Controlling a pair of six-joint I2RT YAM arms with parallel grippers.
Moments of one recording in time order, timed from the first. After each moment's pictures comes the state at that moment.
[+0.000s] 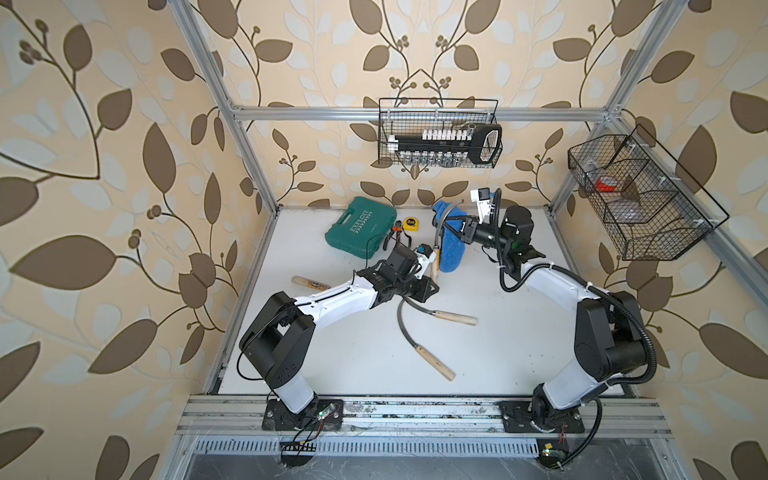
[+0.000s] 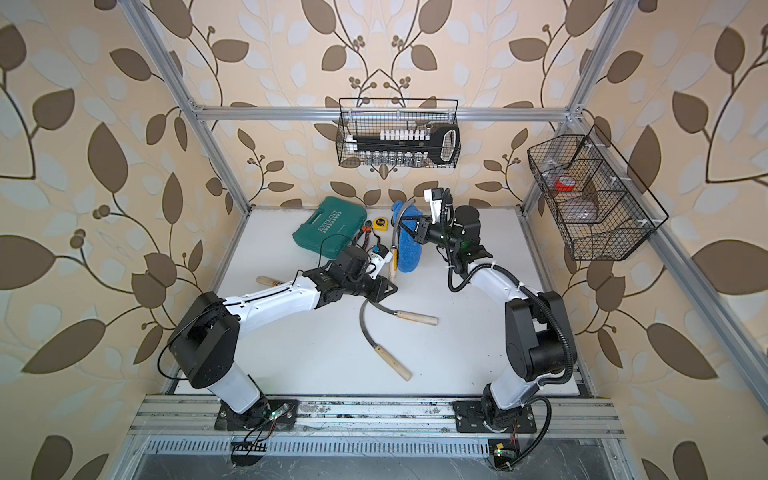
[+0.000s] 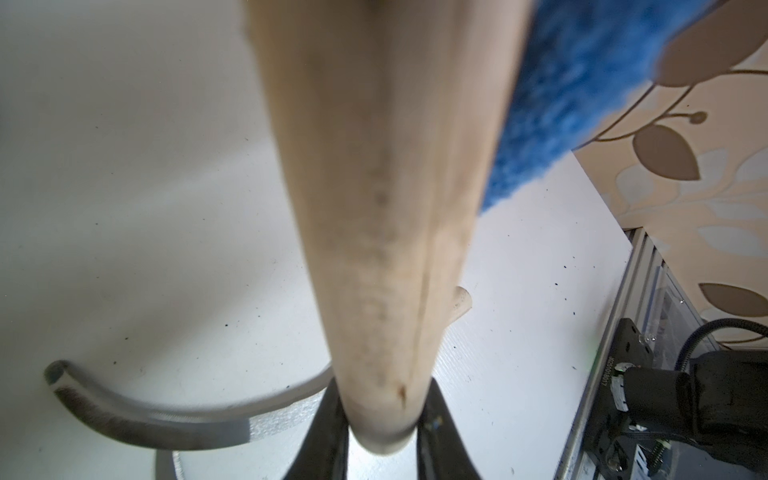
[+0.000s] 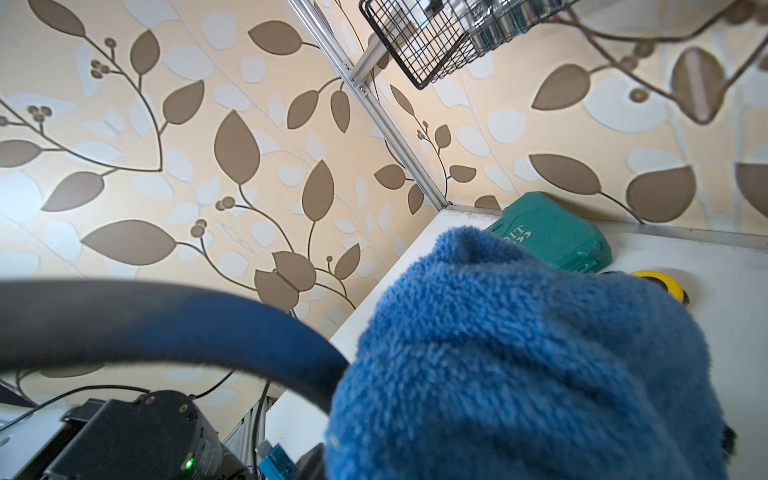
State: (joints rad) left arm -0.71 1.65 1.10 -0.16 0.34 -0.32; right arm 0.21 1.63 1.11 0.50 -0.79 0.64
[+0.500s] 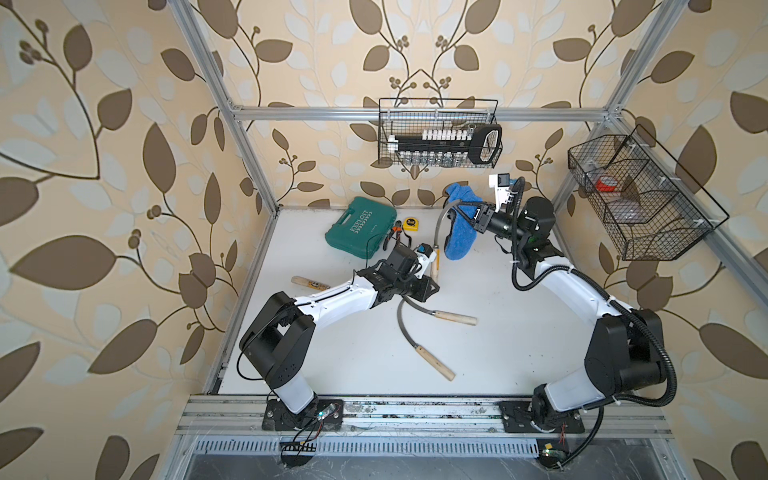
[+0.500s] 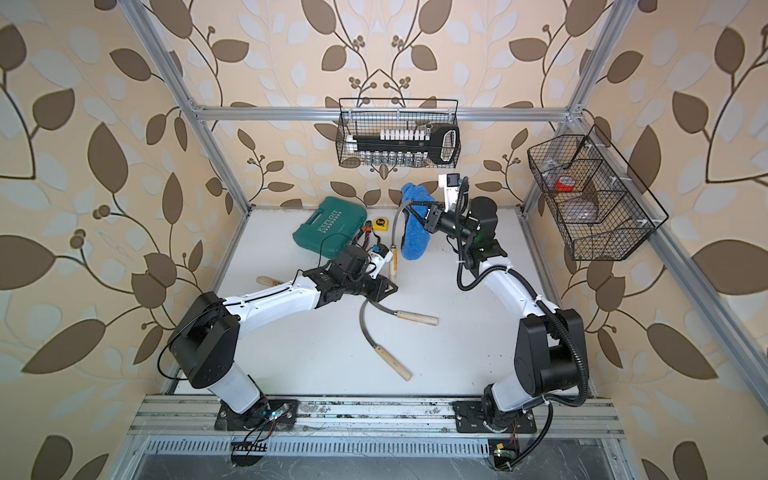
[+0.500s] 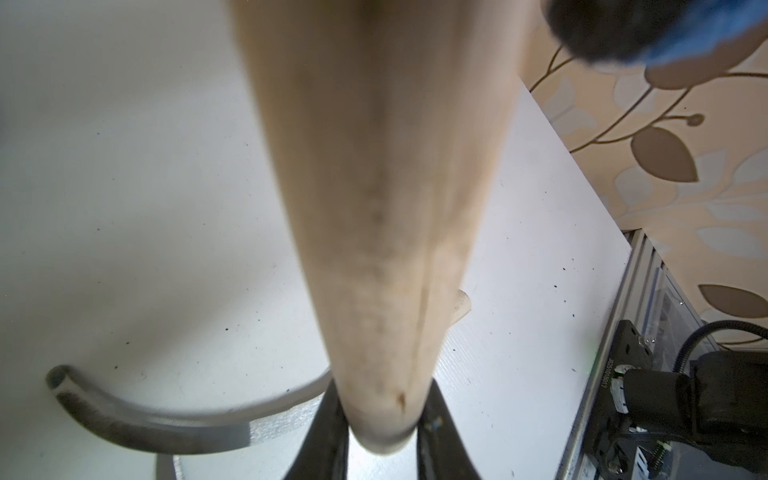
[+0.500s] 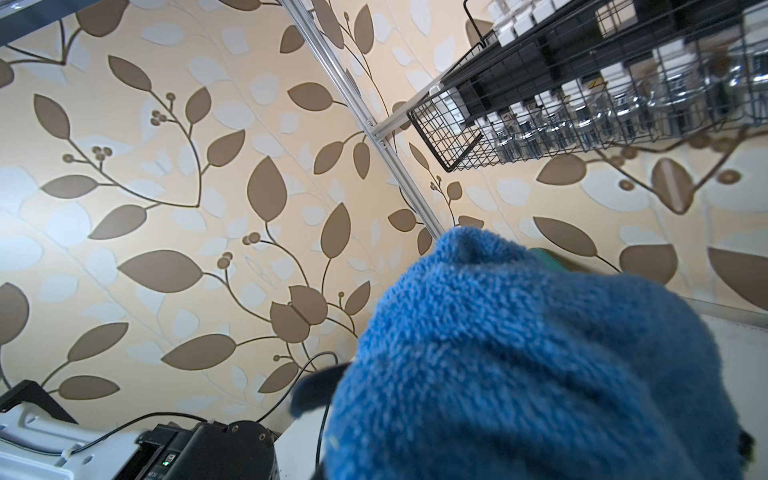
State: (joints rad) left arm -0.71 1.65 1.10 -0.16 0.34 -0.32; right arm 0.18 1.54 1.15 0.48 -0.79 0.67
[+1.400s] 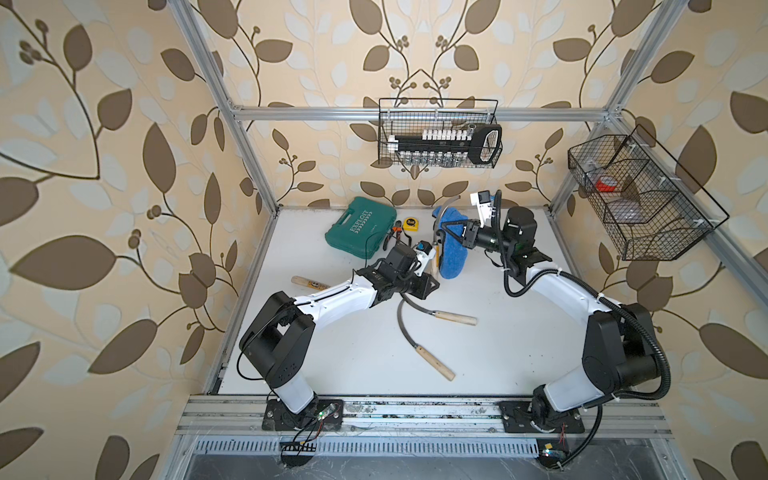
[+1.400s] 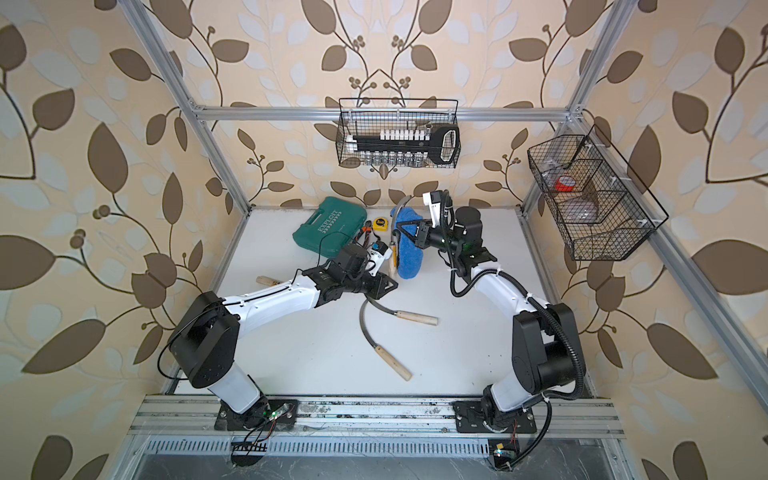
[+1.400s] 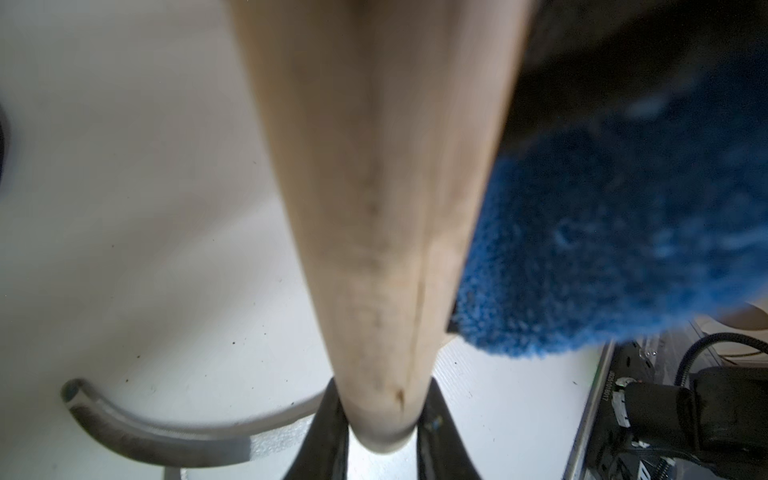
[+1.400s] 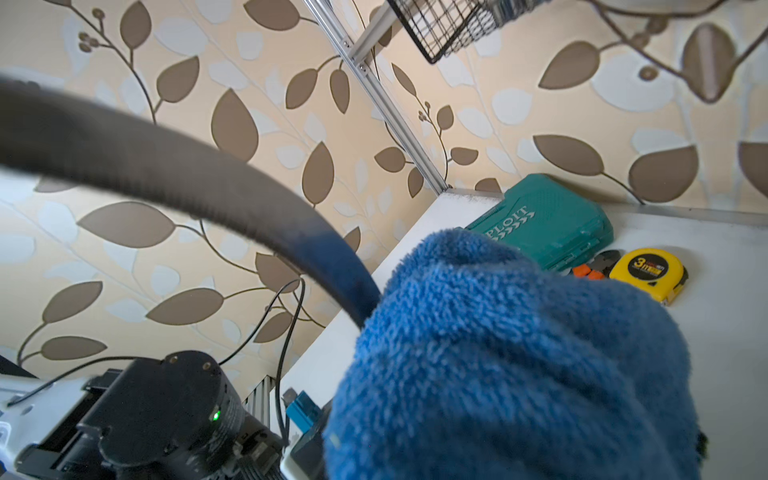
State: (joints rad) left arm -0.70 1.65 1.11 -0.11 0.33 -0.32; right arm 0.21 1.56 1.11 0.36 -0.79 0.59
